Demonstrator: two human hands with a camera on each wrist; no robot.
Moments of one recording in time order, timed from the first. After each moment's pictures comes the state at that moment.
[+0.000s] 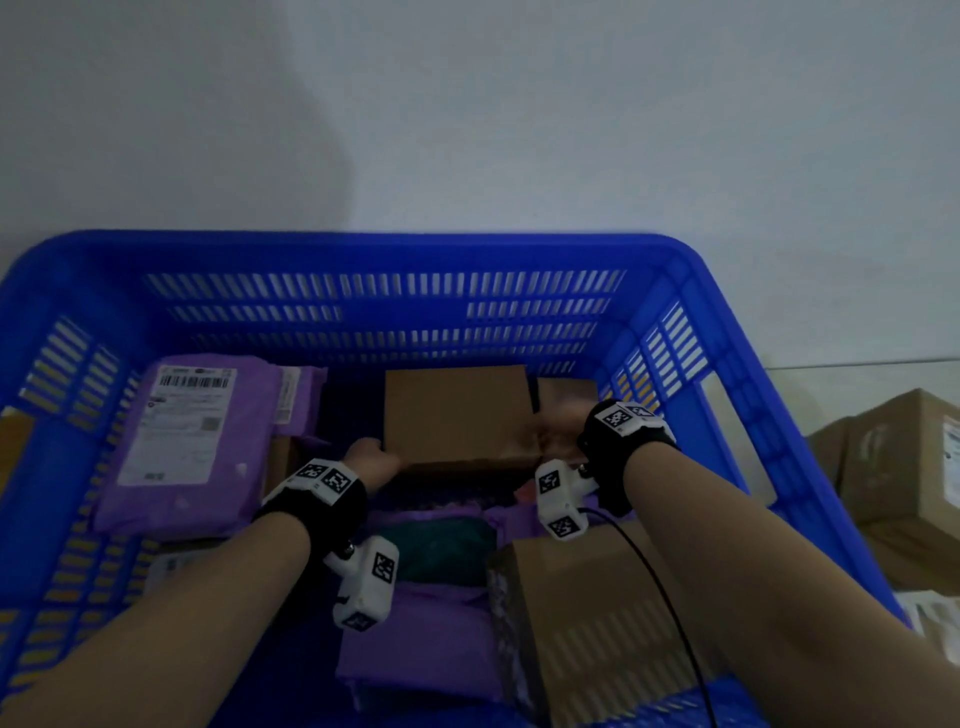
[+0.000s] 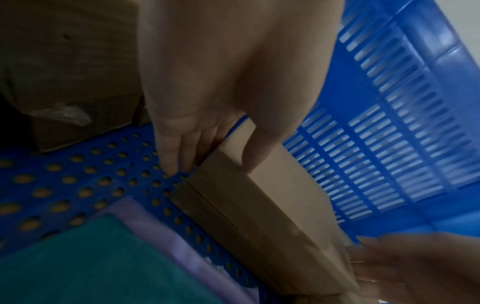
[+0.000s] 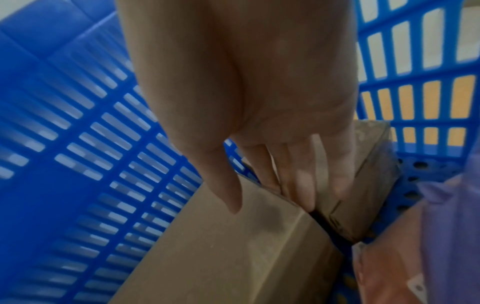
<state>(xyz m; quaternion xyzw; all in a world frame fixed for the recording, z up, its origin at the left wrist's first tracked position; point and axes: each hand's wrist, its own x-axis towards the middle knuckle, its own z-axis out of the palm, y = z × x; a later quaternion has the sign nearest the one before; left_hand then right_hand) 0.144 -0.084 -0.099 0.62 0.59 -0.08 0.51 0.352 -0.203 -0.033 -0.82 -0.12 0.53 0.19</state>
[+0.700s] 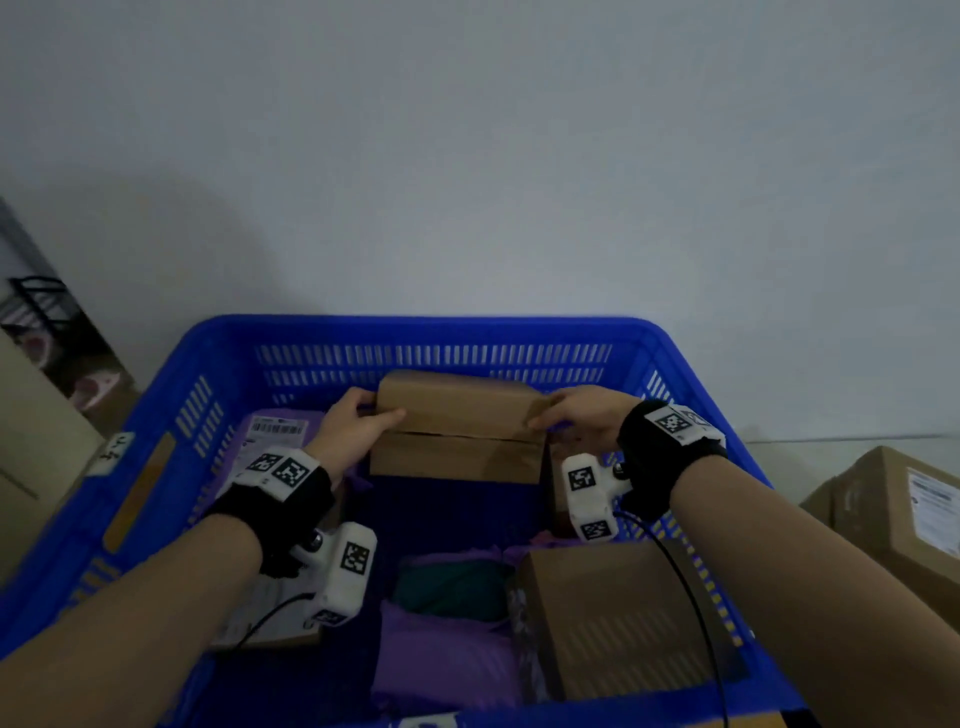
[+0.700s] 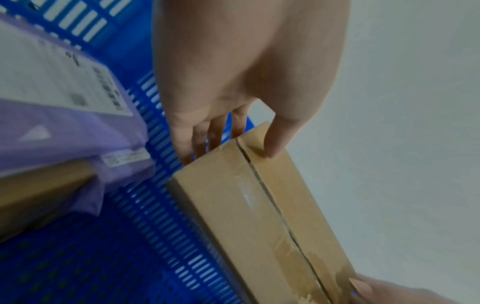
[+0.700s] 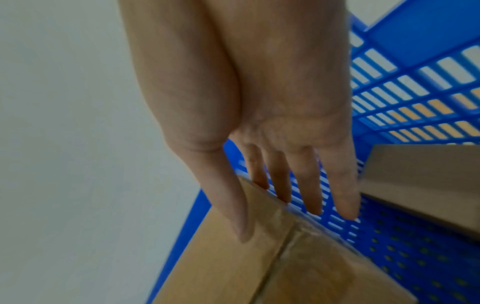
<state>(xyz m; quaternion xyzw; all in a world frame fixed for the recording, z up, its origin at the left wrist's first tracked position) 0.088 -0.077 0.038 0.64 0.50 0.22 0.54 0.321 -0.221 0.088 -0.75 -0.23 0.52 0.34</state>
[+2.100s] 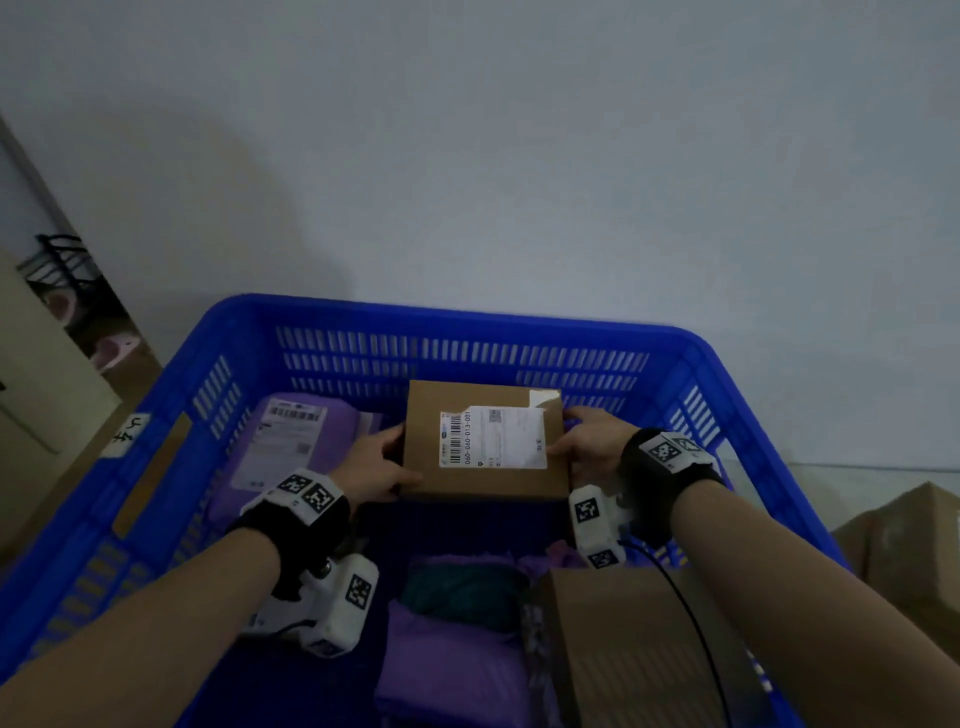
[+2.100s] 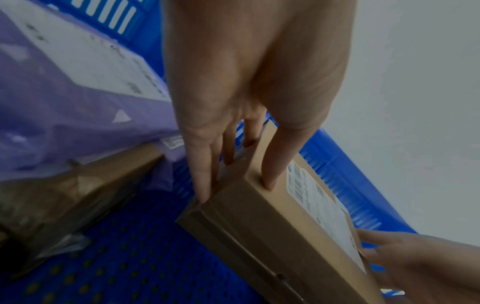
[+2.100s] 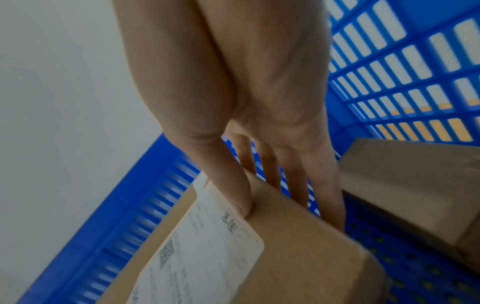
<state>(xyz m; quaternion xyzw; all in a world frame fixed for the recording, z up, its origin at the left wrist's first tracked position) 0.077 -0.084 0.003 0.65 0.47 0.09 0.59 0.335 -0.186 0.024 -0.76 -0.22 0.51 0.33</state>
